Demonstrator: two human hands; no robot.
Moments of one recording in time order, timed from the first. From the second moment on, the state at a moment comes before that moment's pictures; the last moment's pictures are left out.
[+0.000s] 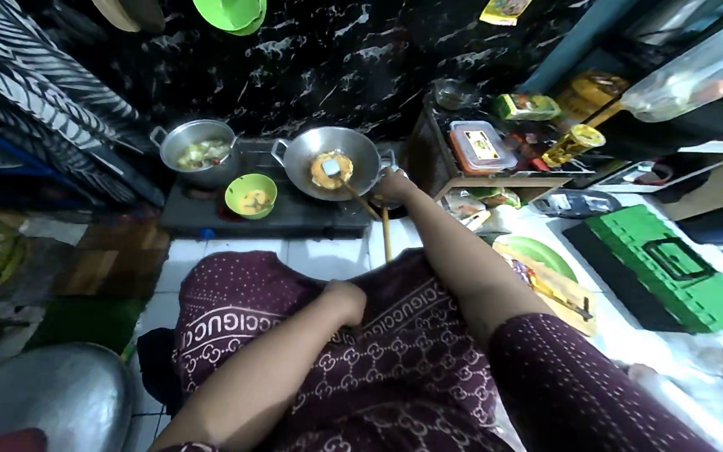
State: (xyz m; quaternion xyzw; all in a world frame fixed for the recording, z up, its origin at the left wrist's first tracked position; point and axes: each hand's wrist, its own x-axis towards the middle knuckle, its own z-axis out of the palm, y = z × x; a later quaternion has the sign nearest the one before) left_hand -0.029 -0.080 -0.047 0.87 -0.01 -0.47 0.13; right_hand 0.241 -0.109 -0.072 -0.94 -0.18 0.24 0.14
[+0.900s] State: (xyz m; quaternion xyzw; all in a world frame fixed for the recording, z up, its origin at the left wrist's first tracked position) left_hand -0.032 -0.085 -0.047 0.87 0.01 -0.47 0.13; right_hand 0.226 -0.094 -0.058 -0.95 -0.22 0.22 0.05
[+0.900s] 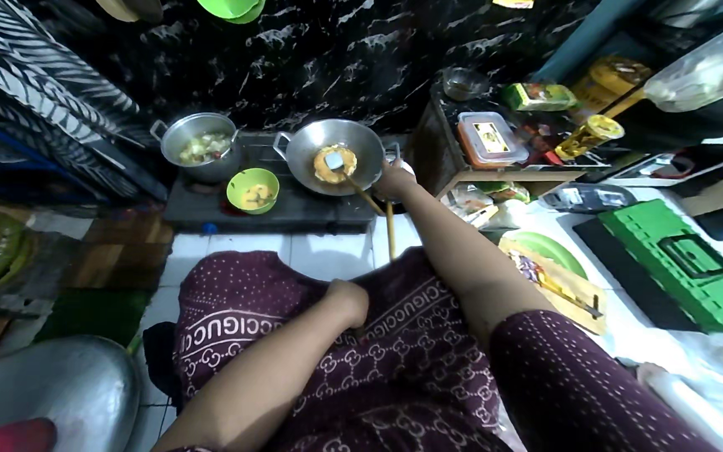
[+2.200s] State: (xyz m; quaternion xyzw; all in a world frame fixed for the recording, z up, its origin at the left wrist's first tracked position) left_hand -0.016 -0.075 -0.054 0.86 -0.01 -0.50 0.12; right_hand 0.222 -0.044 -0.049 -0.94 -0.22 0.27 0.03
